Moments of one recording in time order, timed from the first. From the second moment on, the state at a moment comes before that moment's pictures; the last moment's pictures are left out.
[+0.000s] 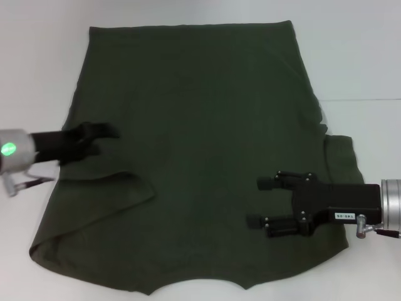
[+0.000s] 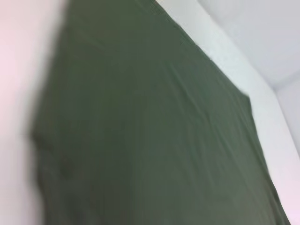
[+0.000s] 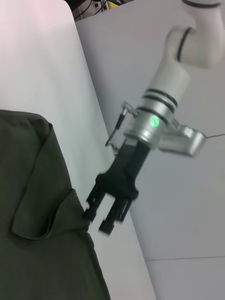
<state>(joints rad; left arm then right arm) -0.75 -2.01 0.45 0.52 2.29 1.06 -2.45 0.62 2.02 -0.84 -0.48 -1.88 -1.49 1.25</state>
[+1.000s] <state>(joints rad) -0.63 -2.01 0.39 0.50 2.26 0.98 -2.38 0.61 2.02 -0.84 -0.48 -1.88 -1.49 1.25</state>
